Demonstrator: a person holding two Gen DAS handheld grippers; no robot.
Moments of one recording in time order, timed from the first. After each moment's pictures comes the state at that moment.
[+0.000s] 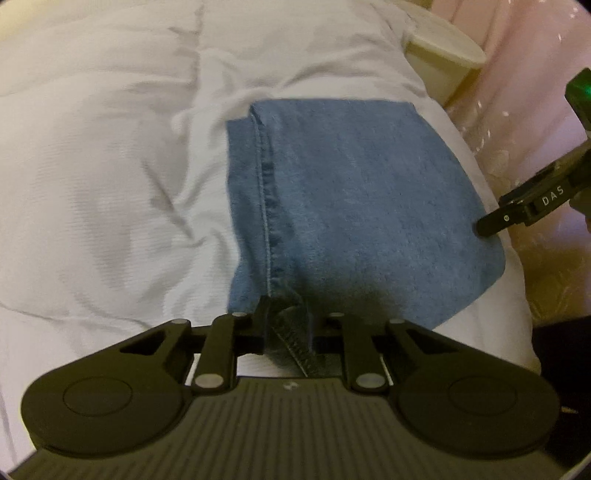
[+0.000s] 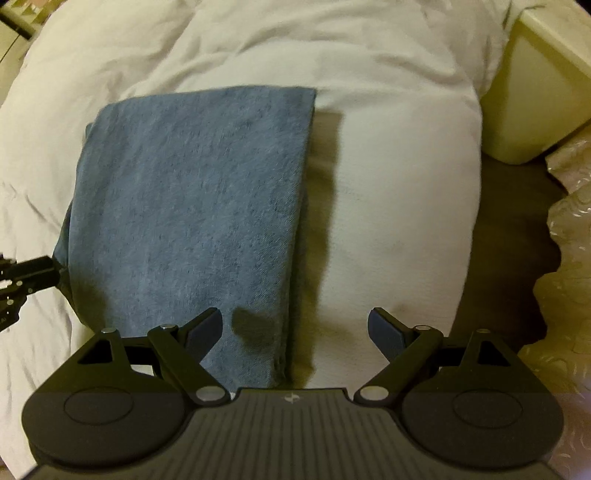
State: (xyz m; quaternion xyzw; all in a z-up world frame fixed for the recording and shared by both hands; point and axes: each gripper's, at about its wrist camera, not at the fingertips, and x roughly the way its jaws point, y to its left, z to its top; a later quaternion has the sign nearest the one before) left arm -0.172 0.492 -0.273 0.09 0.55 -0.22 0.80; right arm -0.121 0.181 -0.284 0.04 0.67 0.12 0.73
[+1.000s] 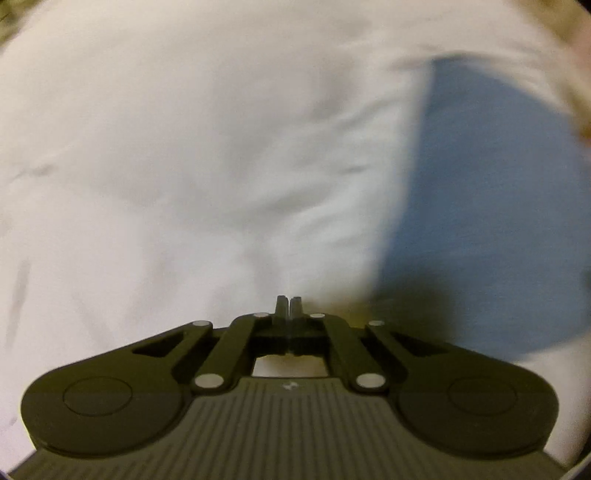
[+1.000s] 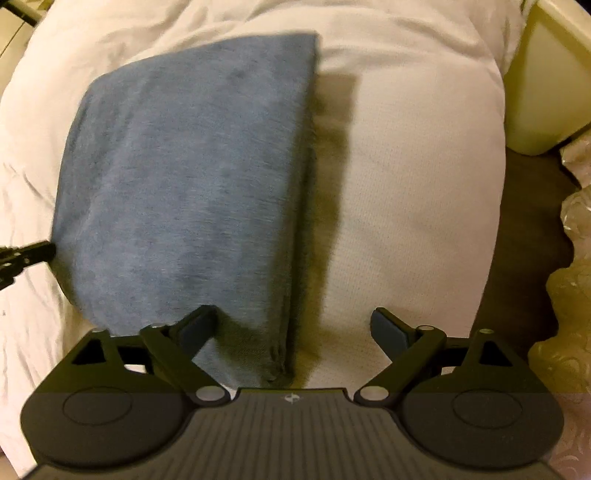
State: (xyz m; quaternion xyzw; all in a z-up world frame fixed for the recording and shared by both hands) left arm -0.176 0.568 -0.318 -0.01 0.59 0.02 0.80; right arm -0.141 0.195 -0.309 0.04 0.68 0.13 0.72
